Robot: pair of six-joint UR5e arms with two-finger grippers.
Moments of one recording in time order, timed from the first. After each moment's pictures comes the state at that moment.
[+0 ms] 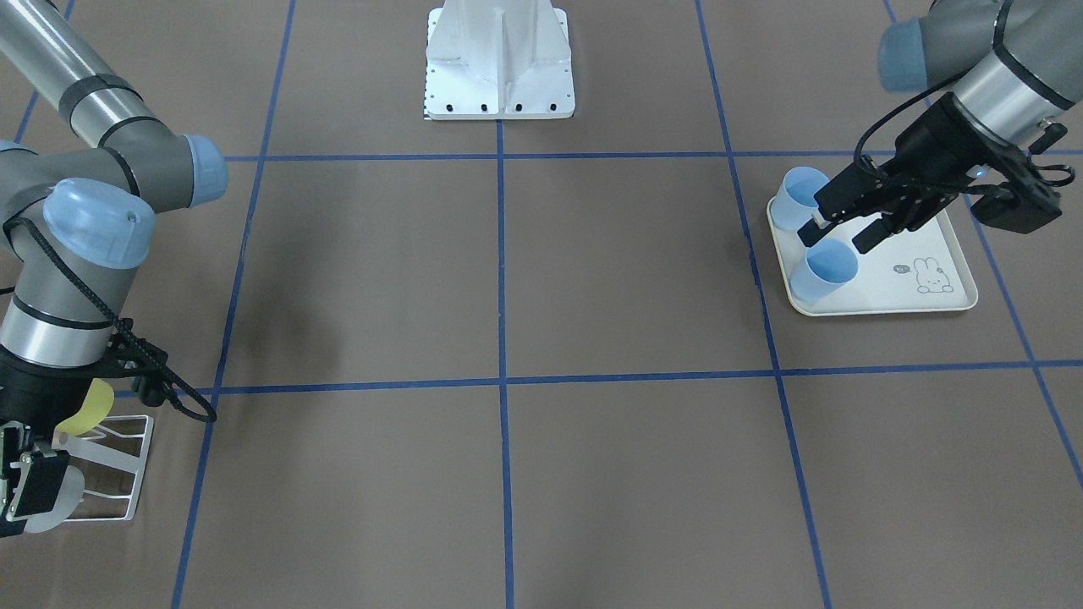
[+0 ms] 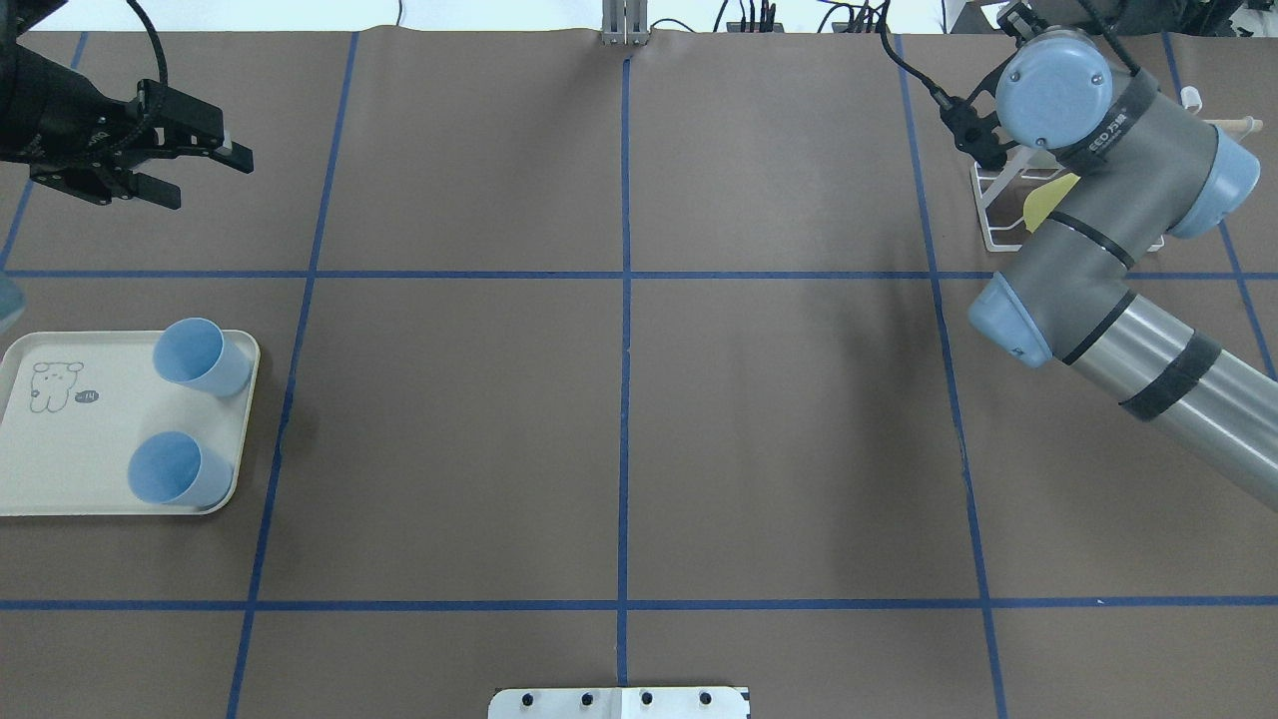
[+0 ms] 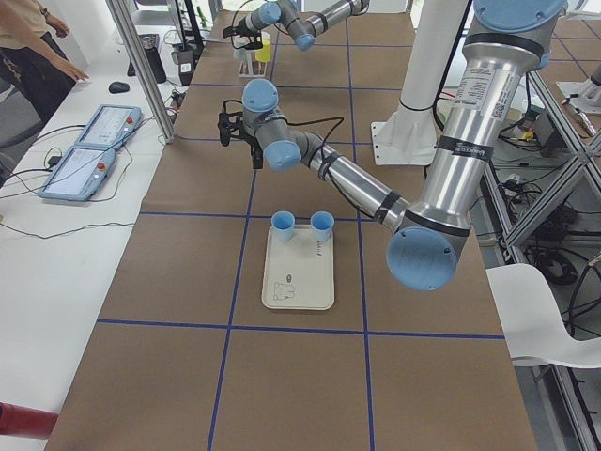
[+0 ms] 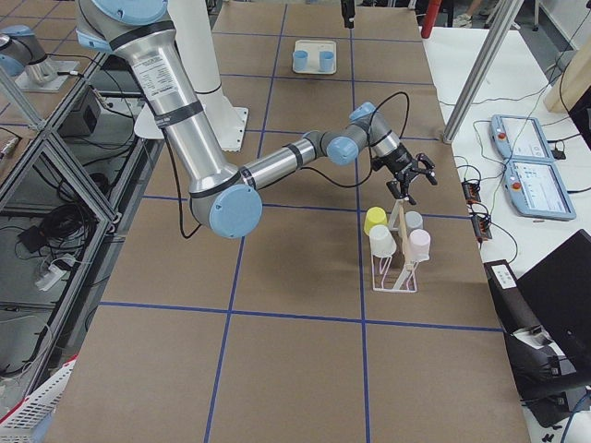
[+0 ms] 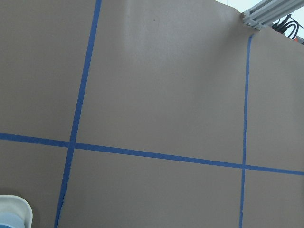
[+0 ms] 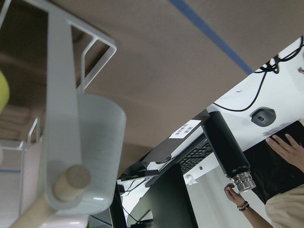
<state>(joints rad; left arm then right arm) -1.12 -1.84 -1.87 -2.06 -2.38 -1.21 0.92 -1.09 1.53 -1.32 1.23 -1.25</state>
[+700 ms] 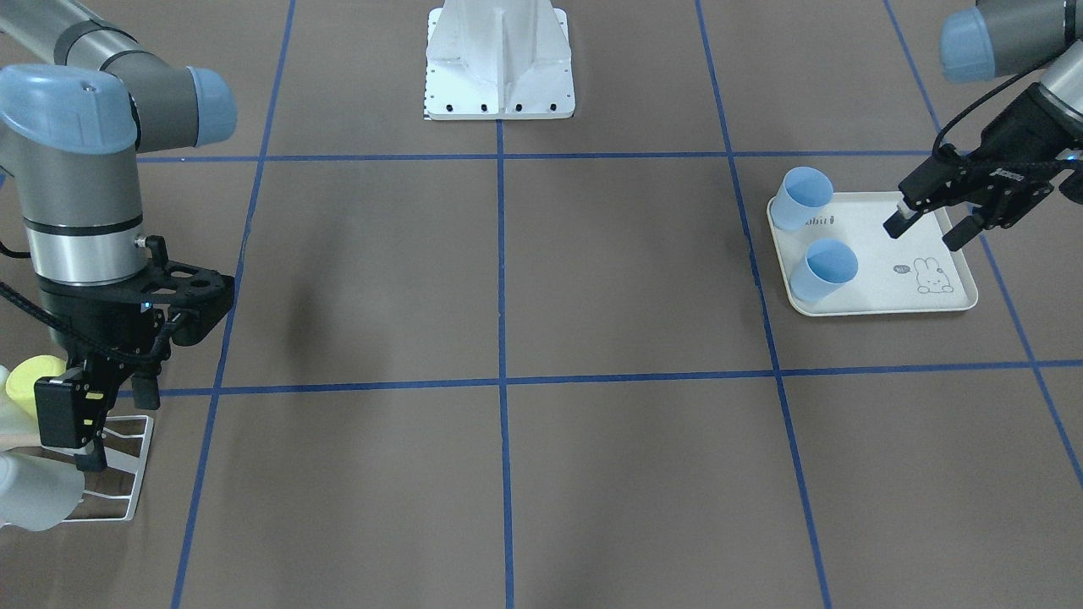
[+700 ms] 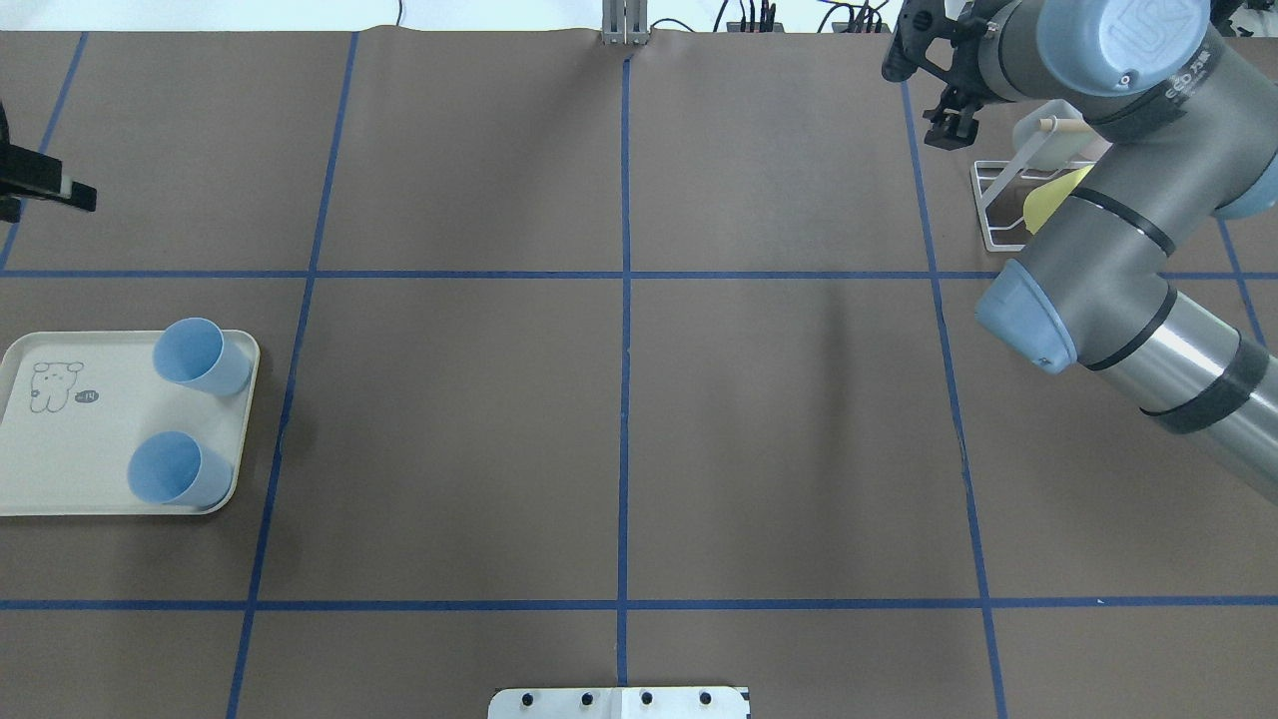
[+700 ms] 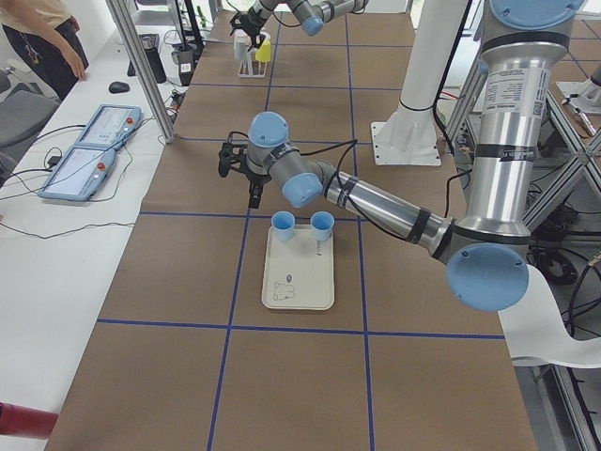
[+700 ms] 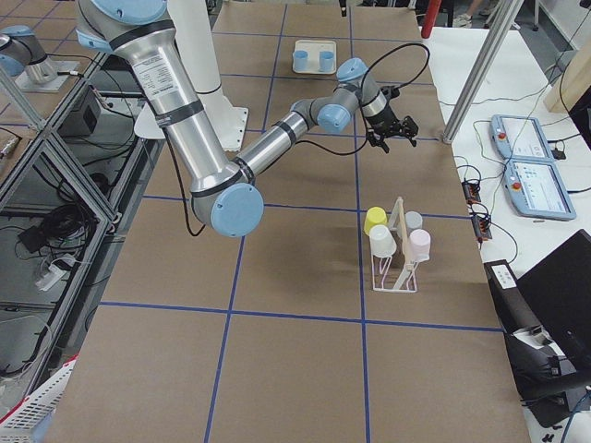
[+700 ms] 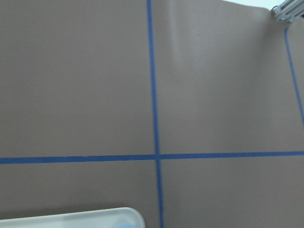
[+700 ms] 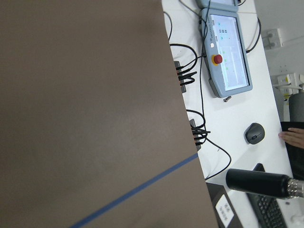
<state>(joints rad) -1.24 -1.58 -1.90 -2.05 -2.34 -0.77 0.91 -1.09 1.77 -1.32 1.60 -0.16</state>
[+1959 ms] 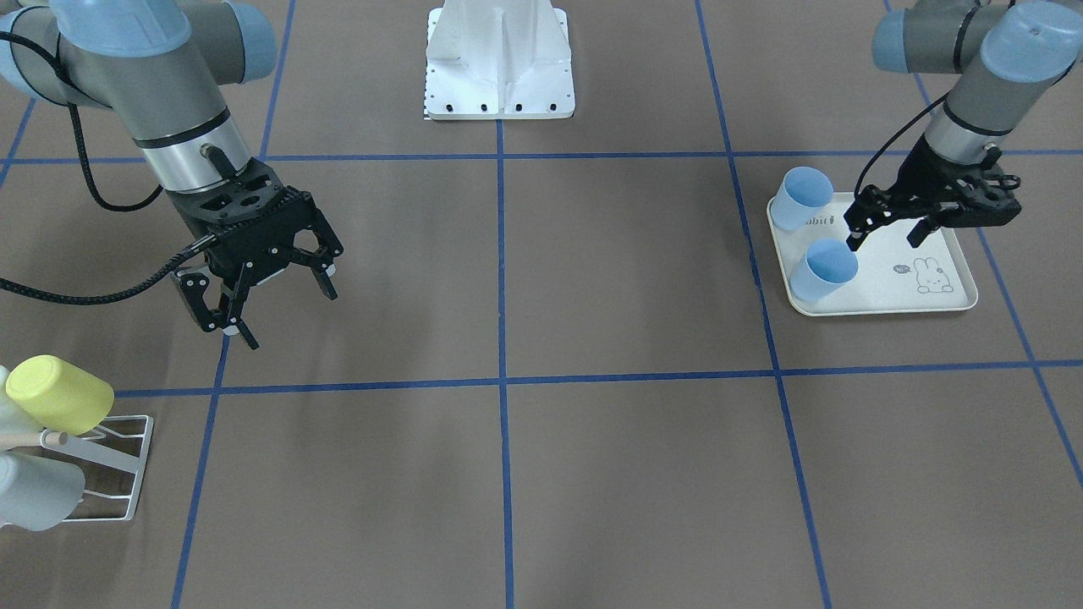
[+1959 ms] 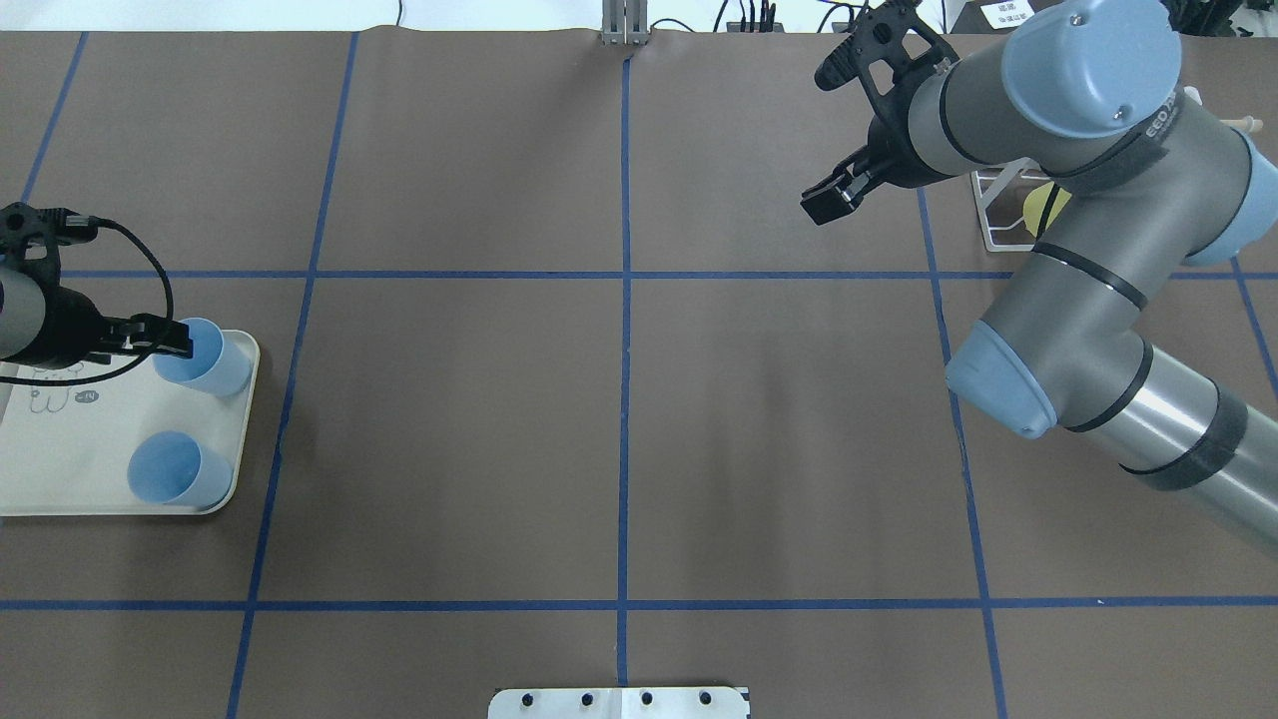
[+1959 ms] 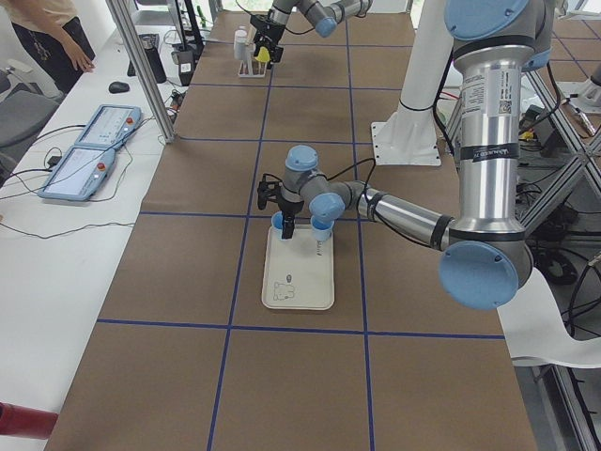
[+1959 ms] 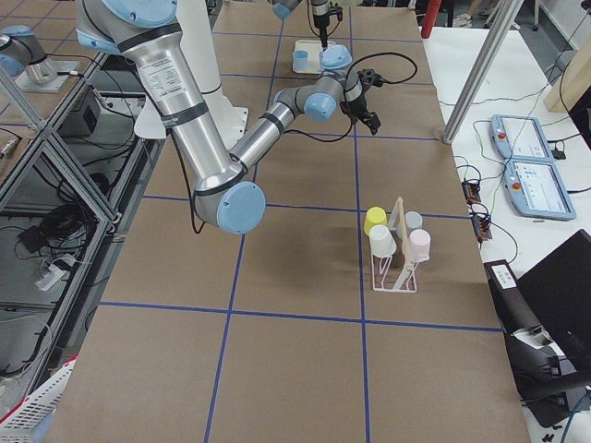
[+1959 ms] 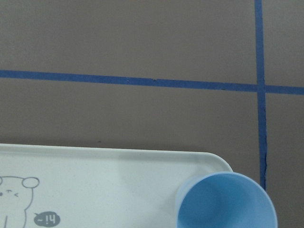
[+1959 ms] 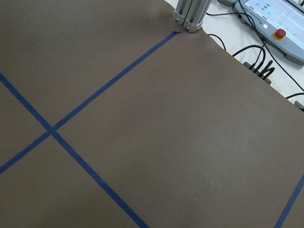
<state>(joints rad) -0.85 -1.53 -1.87 -2.06 -1.98 -1.04 0.83 -1.08 1.84 -1.34 1.83 0.31</state>
